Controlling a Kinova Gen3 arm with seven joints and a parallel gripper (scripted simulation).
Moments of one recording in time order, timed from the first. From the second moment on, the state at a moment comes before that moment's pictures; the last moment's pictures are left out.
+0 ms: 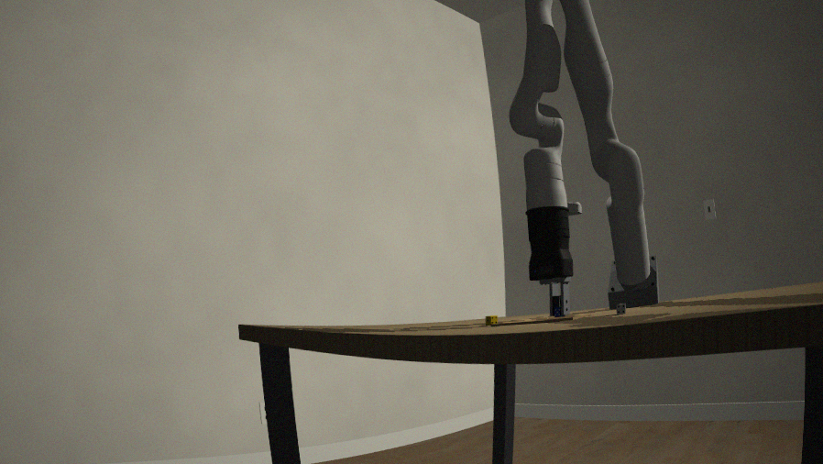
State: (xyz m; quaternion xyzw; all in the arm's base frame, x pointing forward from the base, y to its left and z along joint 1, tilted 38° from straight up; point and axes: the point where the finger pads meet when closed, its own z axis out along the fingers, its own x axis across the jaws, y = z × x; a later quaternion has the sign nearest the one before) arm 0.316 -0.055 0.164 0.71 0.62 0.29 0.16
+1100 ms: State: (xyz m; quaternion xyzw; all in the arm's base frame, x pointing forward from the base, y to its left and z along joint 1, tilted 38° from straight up) arm 0.316 -0.055 0.164 0.71 0.62 0.29 0.16
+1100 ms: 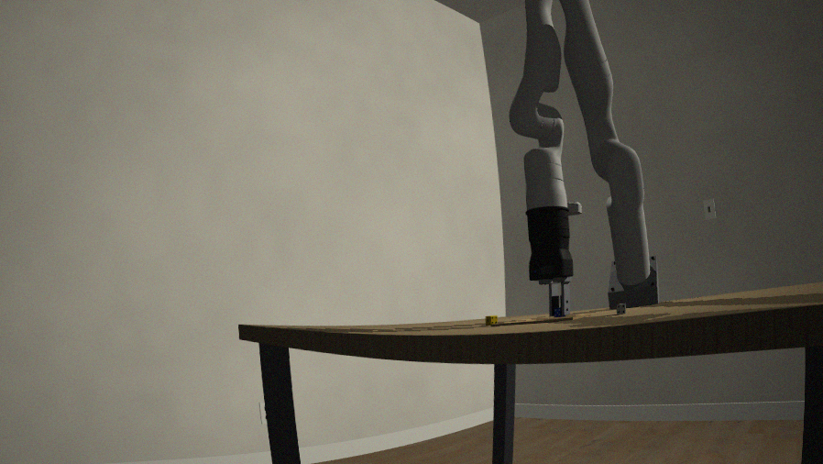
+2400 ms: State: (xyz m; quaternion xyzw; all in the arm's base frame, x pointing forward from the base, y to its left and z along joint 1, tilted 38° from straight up) arm 0.312 -0.054 0.166 0.71 0.62 0.29 0.16
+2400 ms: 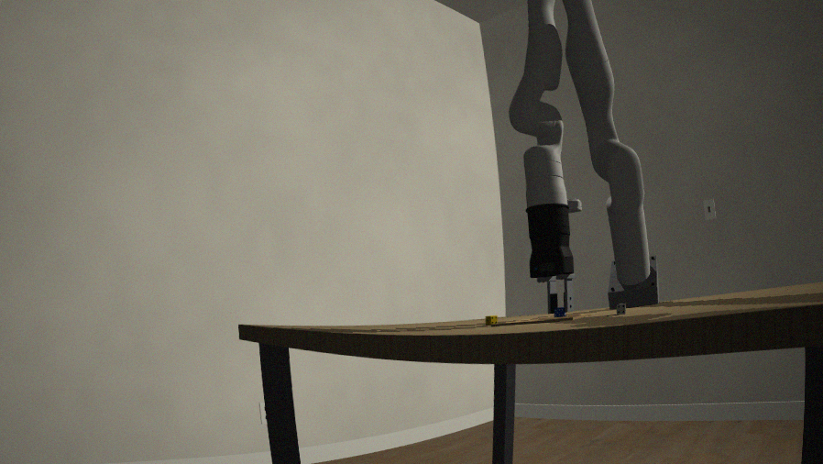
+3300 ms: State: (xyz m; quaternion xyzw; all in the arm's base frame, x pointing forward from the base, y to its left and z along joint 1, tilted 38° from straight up) arm 0.286 -0.056 0.194 0.71 0.62 0.29 0.15
